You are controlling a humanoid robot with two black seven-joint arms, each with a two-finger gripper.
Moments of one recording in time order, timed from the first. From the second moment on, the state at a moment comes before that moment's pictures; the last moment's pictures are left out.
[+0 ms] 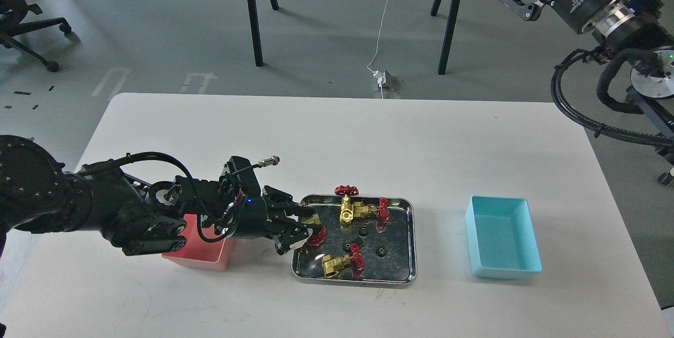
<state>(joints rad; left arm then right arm) -1.17 0.22 0.88 -0.96 1.22 0.46 -0.49 1.00 -0.57 0.65 0.86 0.11 0.49 0.15</state>
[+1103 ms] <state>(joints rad) -1.28 0.52 0.69 -1.20 1.22 0.47 -0.49 1.13 -0.55 0.68 0.85 0.11 0.31 0.14</state>
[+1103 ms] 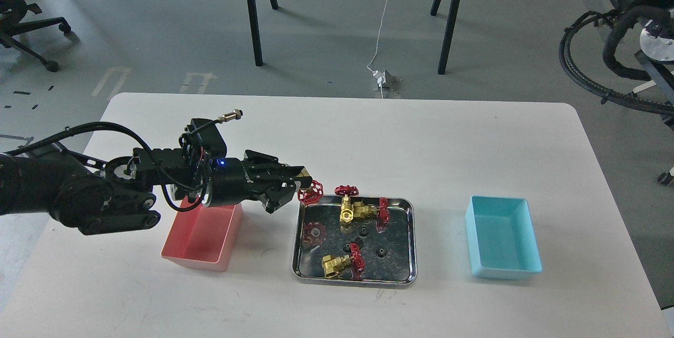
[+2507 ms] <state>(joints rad) -0.97 0.74 0.64 -1.05 1.39 0.48 -0.49 1.18 -0.46 0.69 0.78 0.11 0.01 0.03</state>
